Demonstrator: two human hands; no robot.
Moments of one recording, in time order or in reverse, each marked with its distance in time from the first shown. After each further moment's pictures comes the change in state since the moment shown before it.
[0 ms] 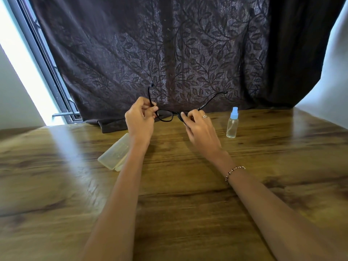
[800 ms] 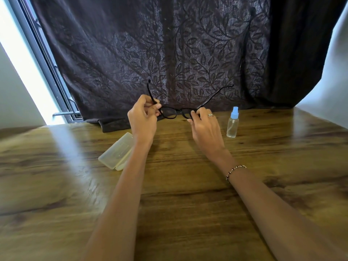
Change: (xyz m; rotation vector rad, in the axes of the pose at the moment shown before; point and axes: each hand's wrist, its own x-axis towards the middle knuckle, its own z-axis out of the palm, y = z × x) left_hand -0.003 0.011 0.005 -0.089 0.022 -0.010; right_hand 0.000 0.005 0.001 -0.072 0.047 0.091
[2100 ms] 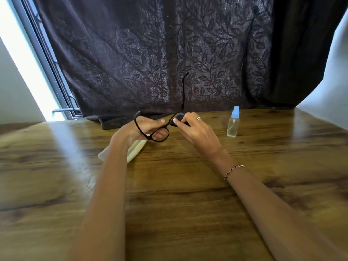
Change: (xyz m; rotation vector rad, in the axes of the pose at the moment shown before) left_hand 0.015 -0.011 -0.026 -0.012 -0.739 -0.743; right_hand -0.004 -0.009 -0.007 0.108 0.008 -0.355
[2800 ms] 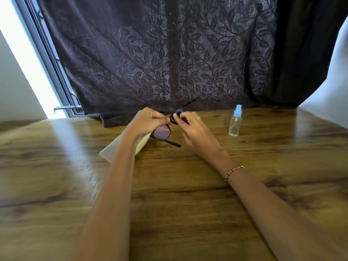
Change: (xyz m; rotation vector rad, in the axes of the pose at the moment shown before) left_hand 0.005 0.001 0.003 0.454 0.225 0.272; right_hand 0.002 -0.008 0.005 0.100 -0.138 0.118
